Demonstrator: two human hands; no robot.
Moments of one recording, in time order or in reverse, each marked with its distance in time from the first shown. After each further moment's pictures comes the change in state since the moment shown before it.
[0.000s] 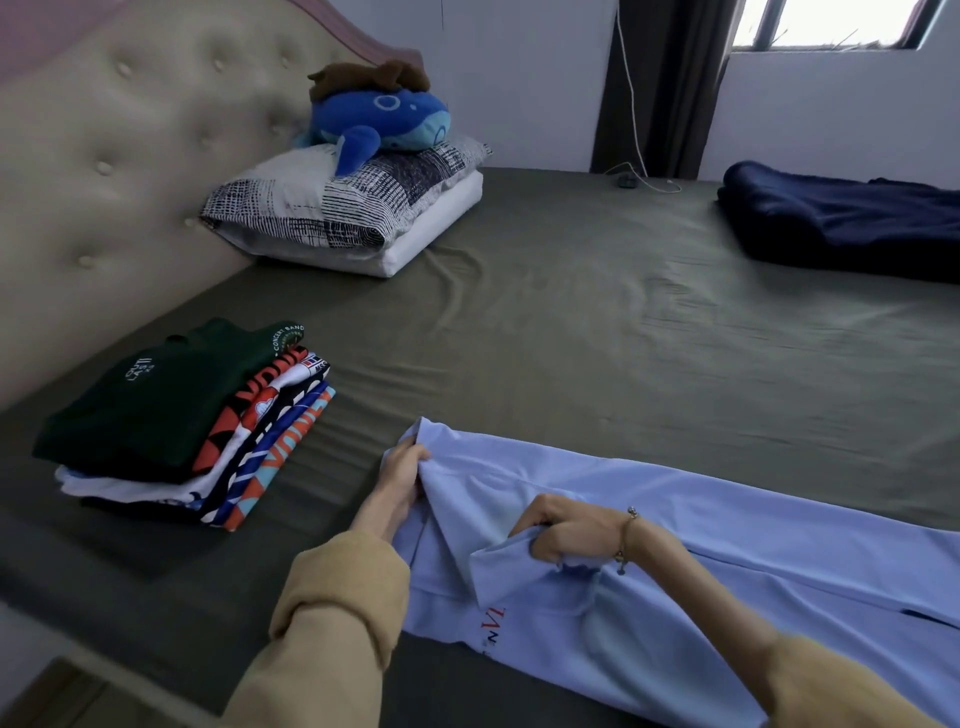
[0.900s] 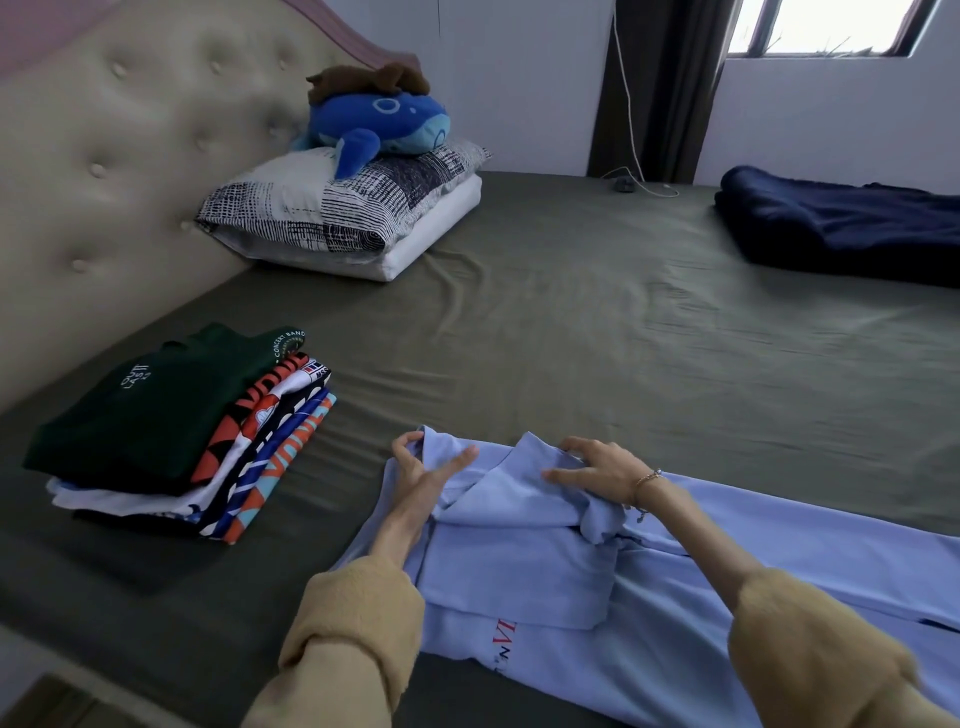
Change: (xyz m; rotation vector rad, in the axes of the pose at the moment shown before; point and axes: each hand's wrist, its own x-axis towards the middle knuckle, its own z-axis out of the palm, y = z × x) left_hand -0.015 -0.005 0.011 0.246 0.044 0.242; right_hand 0.029 0.053 -0.048 -0.177 0.437 0.388
